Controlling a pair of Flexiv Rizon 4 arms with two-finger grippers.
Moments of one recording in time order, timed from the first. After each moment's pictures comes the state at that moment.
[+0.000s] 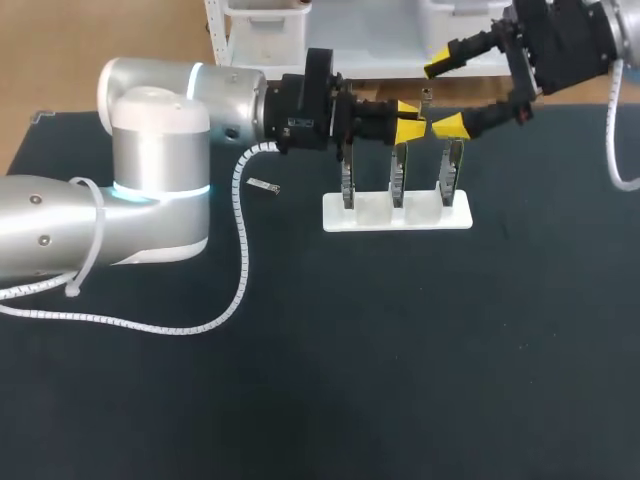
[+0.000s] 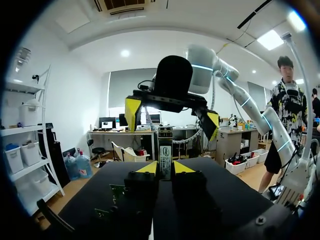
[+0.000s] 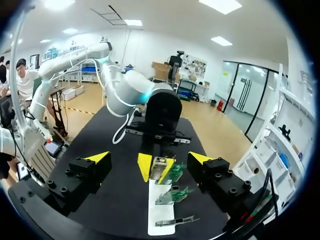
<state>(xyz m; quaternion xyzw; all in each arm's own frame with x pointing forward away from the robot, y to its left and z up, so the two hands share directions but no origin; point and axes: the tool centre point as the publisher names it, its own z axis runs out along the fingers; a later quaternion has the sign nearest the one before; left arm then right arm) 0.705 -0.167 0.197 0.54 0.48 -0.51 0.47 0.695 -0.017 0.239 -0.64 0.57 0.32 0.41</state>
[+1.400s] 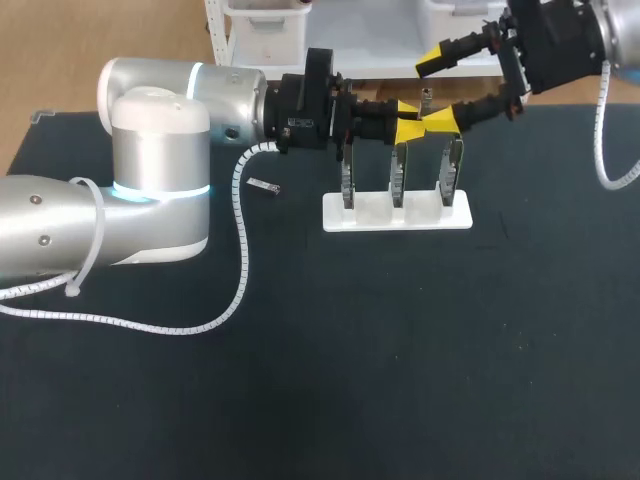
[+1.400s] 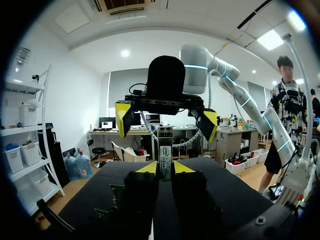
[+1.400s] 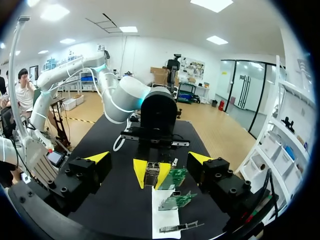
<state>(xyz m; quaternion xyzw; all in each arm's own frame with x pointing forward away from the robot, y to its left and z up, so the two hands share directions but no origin) 0.705 -0.167 0.197 0.54 0.48 -0.51 0.47 0.702 -0.007 0.236 -0.61 0.58 0.35 0.41</state>
